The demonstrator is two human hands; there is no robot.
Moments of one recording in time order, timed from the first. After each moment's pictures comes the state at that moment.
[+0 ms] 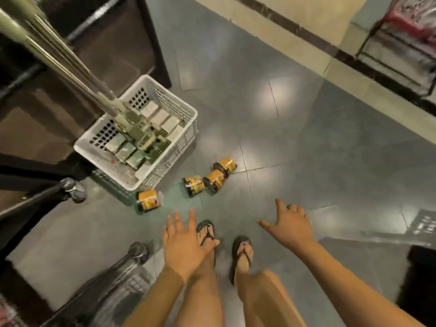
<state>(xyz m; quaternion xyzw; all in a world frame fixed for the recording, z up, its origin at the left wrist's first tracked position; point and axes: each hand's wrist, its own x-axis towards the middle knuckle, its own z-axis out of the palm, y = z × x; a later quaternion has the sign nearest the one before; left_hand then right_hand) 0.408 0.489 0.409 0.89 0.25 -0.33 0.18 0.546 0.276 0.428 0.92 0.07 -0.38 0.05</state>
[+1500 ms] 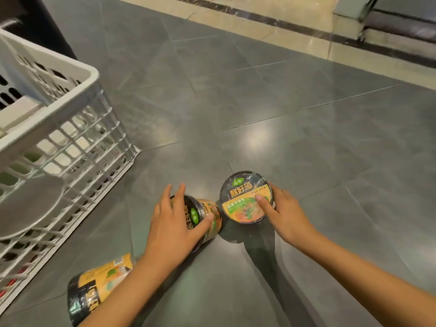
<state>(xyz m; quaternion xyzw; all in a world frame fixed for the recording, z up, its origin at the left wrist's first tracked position) 0.665 0.501 -0.130 0.94 0.15 -0.03 0.29 0.752 0.264 -0.129 0.93 0.07 -0.17 -0.31</state>
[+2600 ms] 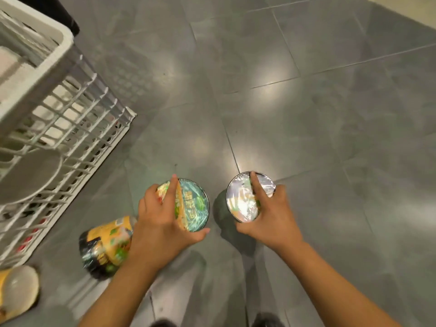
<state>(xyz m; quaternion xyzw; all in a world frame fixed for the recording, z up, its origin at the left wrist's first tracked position) 0.627 0.481 -0.079 0.95 0.18 -0.06 0.24 0.711 0.259 -0.102 0.94 0.07 -0.24 -0.25</state>
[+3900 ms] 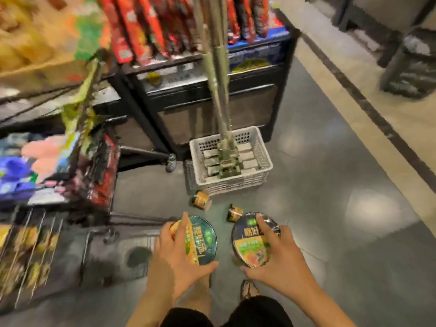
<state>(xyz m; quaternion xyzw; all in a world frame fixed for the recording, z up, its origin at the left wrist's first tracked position) 0.348 0.368 0.673 0.75 0.60 -0.04 0.28 0.564 0.270 0.652 0.78 0.48 -0.35 -0.21</state>
